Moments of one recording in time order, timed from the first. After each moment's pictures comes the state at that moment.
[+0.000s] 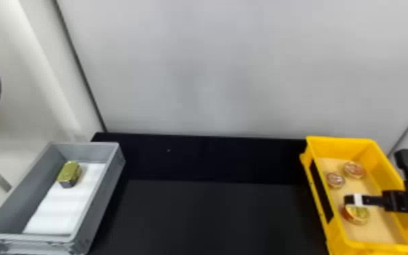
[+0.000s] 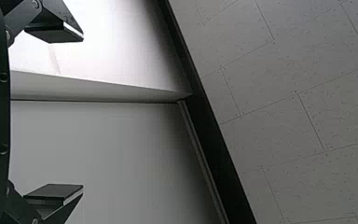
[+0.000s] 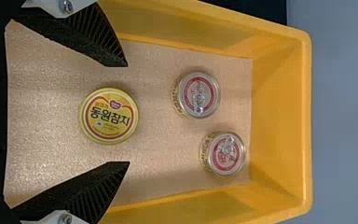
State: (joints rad) left arm -0.57 0.42 0.07 -1.96 0.04 -0.13 0.29; right arm -0.45 -0.34 -0.20 -1.00 0.20 0.91 0.47
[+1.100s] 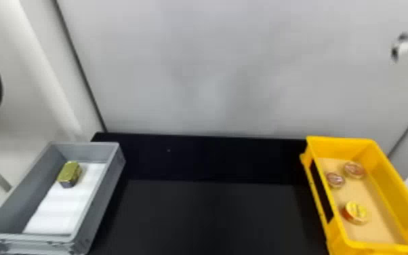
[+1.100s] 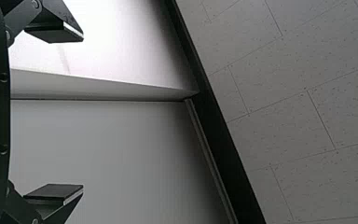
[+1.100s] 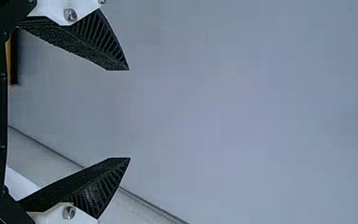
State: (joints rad) left arm -0.55 0.42 0.07 -1.97 0.04 -0.10 0.28; right arm -0.46 -0.33 -0.10 -2.05 0.29 1.10 0.17
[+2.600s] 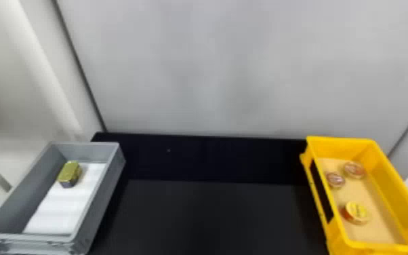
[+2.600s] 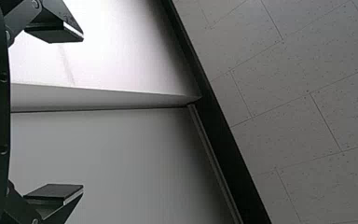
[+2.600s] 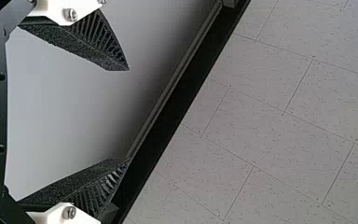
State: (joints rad) left arm -0.51 0.43 0.11 -1.99 0.04 -0.10 0.29; right arm -0.83 -0.43 0.04 -2.03 0.15 0.05 -0.14
